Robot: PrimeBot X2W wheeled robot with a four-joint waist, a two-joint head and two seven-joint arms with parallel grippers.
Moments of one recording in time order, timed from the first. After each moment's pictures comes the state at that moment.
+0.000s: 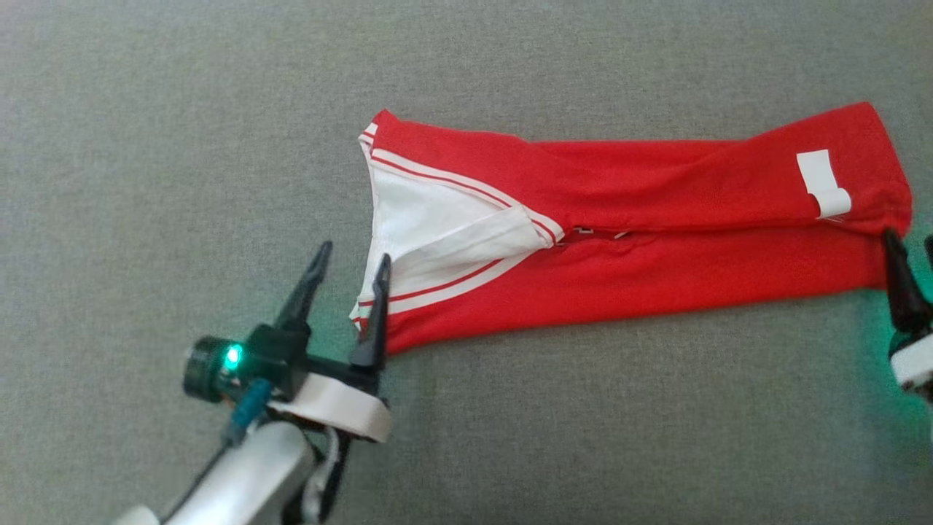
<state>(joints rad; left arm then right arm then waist) -0.43 0.43 -0.91 0.14 -0.70 0.37 -0.25 -0.32 -0.69 0.49 0.54 1.13 0.13 -0.25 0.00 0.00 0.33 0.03</state>
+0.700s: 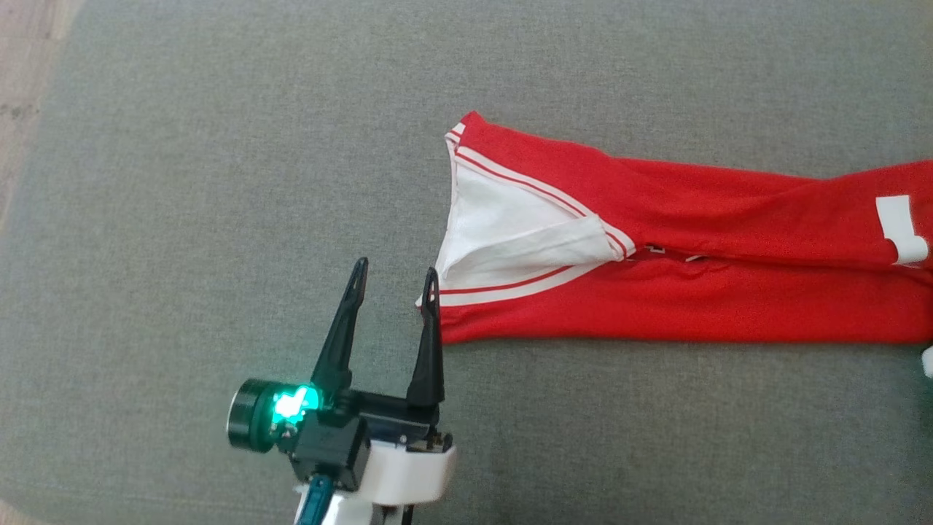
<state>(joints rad) -0.13 0.09 -0.57 -0.03 -0.18 0.33 -0.26 -0.35 -0.53 0.16 0.80 0.85 0.13 -0.14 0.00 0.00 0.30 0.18</state>
